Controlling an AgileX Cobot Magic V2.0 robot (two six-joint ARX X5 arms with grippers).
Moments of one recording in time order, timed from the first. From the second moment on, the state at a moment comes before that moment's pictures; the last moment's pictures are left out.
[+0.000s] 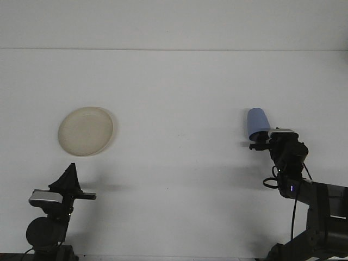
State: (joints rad) left arm -0.05 0.00 0.03 0.20 0.00 -0.01; right arm -0.18 1.67 0.54 0.82 -0.21 0.00
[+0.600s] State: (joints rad) left arm -0.05 0.00 0.03 0.20 0.00 -0.01; right arm -0.18 1.67 0.59 0.82 -0.28 -0.02
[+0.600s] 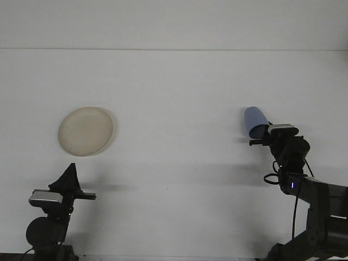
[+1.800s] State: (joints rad) left arm -0.05 0.00 0.03 0.20 0.00 -0.01; right arm 0.24 0.70 0.94 -0.73 0.00 0.23
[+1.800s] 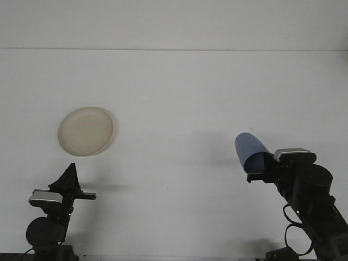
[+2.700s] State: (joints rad) left arm -0.05 0.00 0.03 0.20 0.00 -0.01; right arm 0.67 1.46 1.46 -1.19 0.00 0.37
